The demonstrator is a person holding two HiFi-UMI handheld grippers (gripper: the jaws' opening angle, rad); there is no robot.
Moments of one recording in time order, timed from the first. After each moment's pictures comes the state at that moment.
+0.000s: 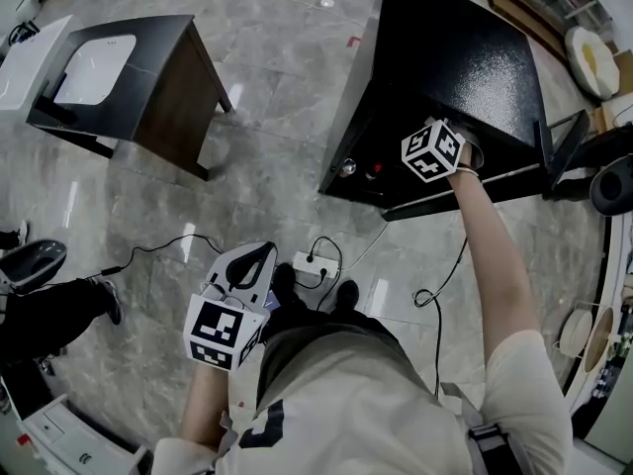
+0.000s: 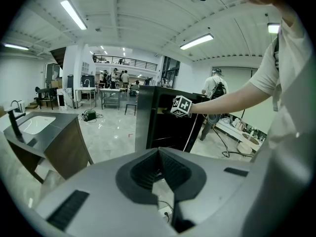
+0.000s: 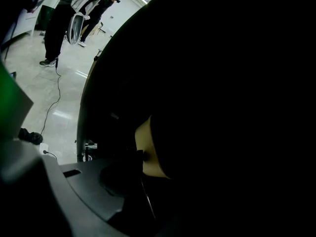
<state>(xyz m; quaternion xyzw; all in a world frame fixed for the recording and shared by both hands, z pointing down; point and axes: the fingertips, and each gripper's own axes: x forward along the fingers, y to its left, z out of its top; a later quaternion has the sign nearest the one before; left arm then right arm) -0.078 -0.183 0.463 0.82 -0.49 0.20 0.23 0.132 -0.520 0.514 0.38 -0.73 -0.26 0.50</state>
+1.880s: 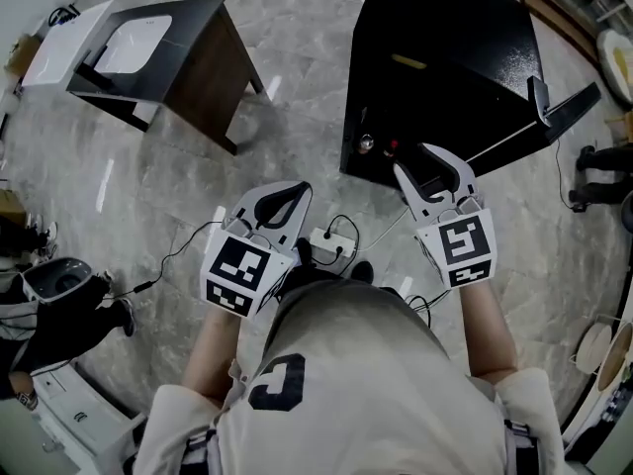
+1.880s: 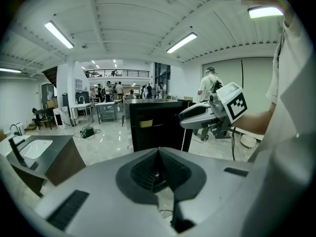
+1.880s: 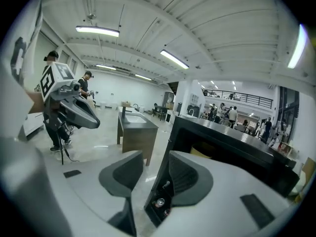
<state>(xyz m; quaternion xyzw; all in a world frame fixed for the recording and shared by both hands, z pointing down) 0.014 -0.167 0.404 0.83 -0.49 0.20 0.15 0.134 -0.248 0.403 0.33 -0.92 -0.03 0.24</state>
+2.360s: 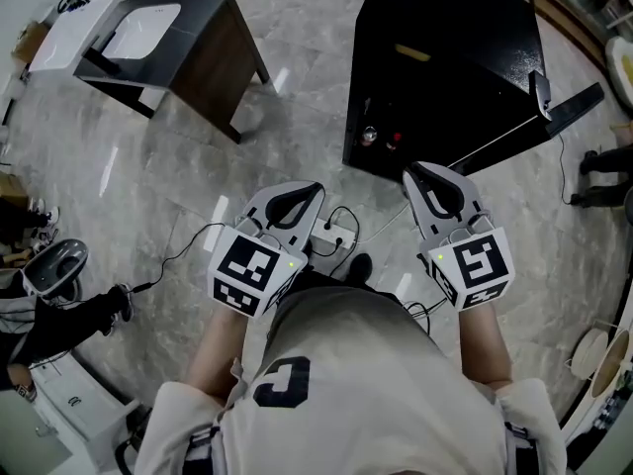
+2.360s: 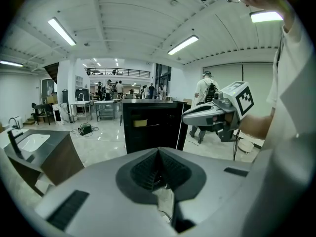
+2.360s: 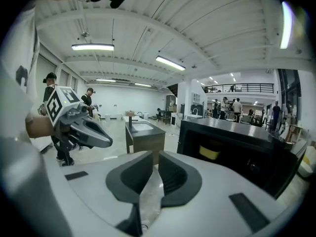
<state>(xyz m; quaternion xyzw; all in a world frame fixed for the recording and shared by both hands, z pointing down) 0.047 -0.144 0.403 0.84 -0.48 0.19 0.16 0.152 -0.201 0.383 0.30 -0.94 0.03 0.18</state>
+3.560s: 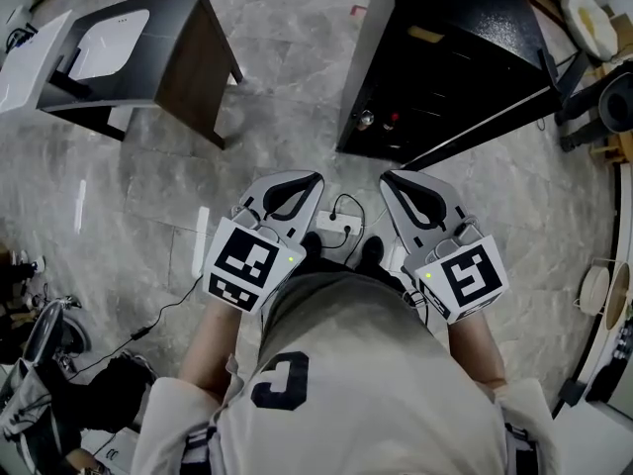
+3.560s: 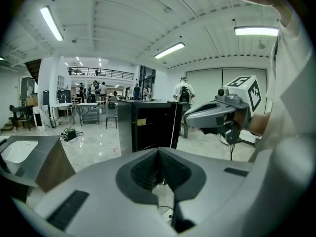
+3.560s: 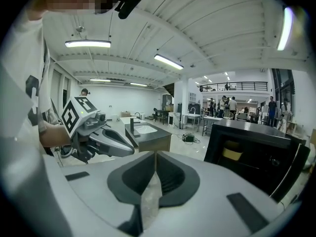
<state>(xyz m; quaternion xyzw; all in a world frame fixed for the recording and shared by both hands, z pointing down) -0.072 -0.130 0.413 0.89 -0.39 0.18 0.14 -0.002 -0.135 0.378 0.32 -0.93 0.04 0.18</state>
